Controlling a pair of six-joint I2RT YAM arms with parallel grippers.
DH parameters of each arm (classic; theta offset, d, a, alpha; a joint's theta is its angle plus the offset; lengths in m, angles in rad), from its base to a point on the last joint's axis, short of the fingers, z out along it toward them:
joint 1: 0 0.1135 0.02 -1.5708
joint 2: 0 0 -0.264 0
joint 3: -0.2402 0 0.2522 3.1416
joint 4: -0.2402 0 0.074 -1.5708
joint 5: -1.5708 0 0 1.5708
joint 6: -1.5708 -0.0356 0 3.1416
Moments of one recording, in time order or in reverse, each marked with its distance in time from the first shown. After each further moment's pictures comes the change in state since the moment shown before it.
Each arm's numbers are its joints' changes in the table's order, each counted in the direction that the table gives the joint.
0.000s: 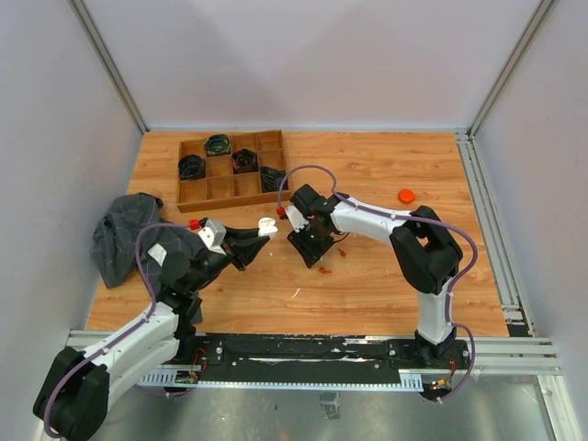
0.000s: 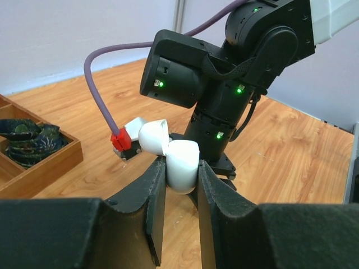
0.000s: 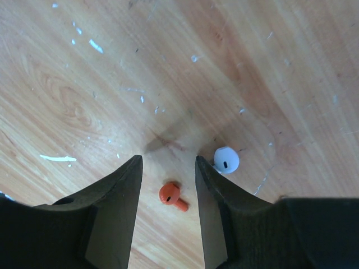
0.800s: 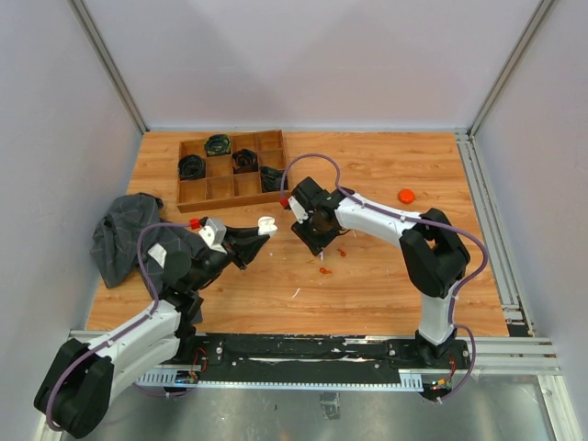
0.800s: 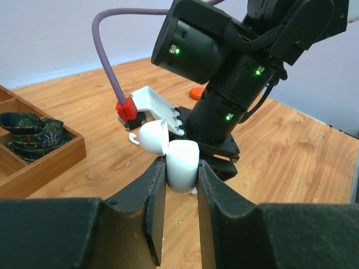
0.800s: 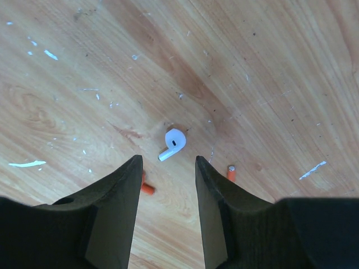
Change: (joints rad) left arm 0.000 0.051 0.011 0.063 0.025 0.014; right arm -0.002 -0.063 -0.036 -0.054 -0.172 0.000
